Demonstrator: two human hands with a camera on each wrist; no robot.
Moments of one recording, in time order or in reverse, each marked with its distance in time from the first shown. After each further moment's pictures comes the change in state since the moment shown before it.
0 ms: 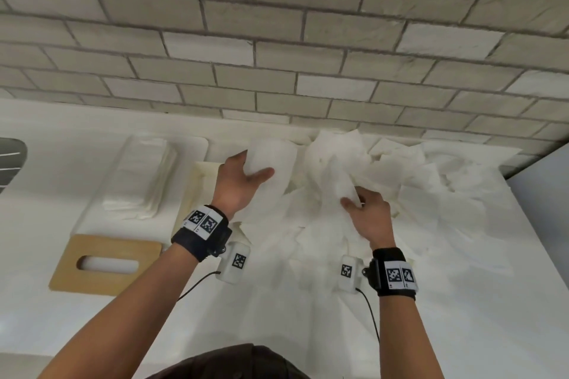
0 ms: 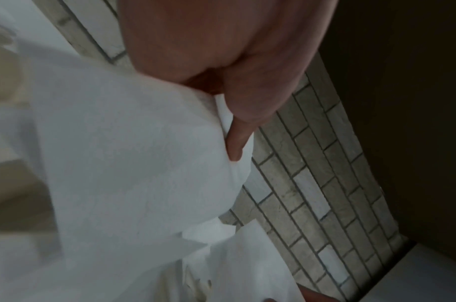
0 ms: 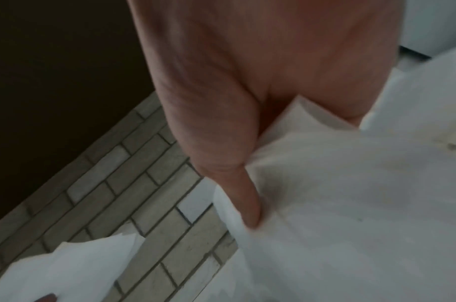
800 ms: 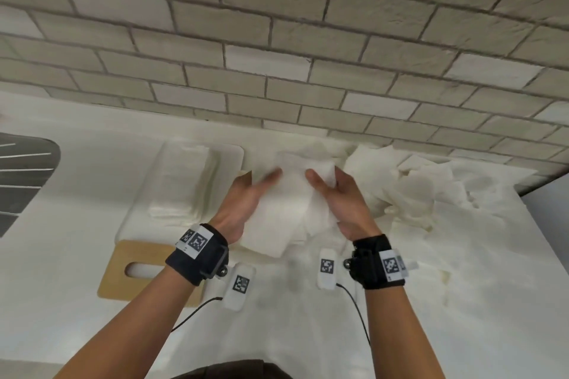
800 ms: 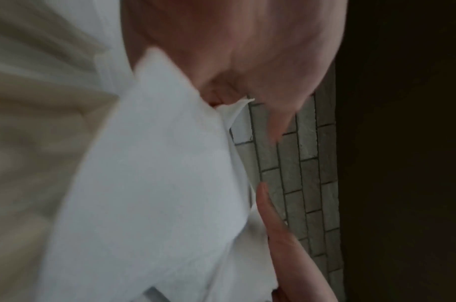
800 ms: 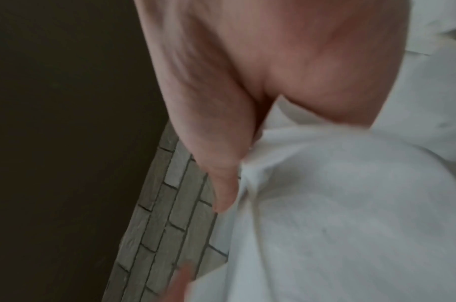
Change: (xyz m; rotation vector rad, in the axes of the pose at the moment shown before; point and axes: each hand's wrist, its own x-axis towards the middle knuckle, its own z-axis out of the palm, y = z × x) left_hand -0.017 -0.037 -0.115 -0.624 -0.277 -0.248; right_hand -0.045 -0.183 0.106 0.626 -0.256 -0.010
